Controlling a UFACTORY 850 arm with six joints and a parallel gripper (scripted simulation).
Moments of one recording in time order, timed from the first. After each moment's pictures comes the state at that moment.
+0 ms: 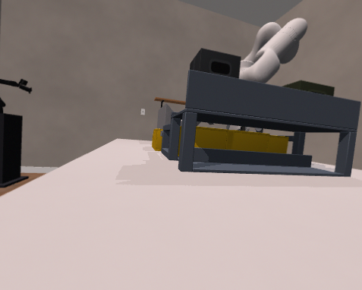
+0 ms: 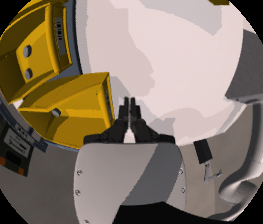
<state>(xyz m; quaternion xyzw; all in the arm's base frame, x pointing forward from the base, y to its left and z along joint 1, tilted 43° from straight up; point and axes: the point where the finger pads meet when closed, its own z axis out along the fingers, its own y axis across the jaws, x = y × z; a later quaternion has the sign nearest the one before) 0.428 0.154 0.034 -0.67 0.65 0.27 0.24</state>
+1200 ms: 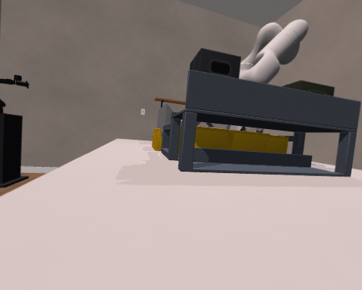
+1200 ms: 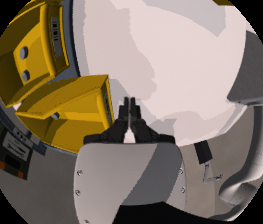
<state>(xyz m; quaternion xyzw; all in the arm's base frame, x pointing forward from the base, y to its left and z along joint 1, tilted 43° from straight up) 0.428 0.160 0.027 -0.67 0.65 0.27 0.24</state>
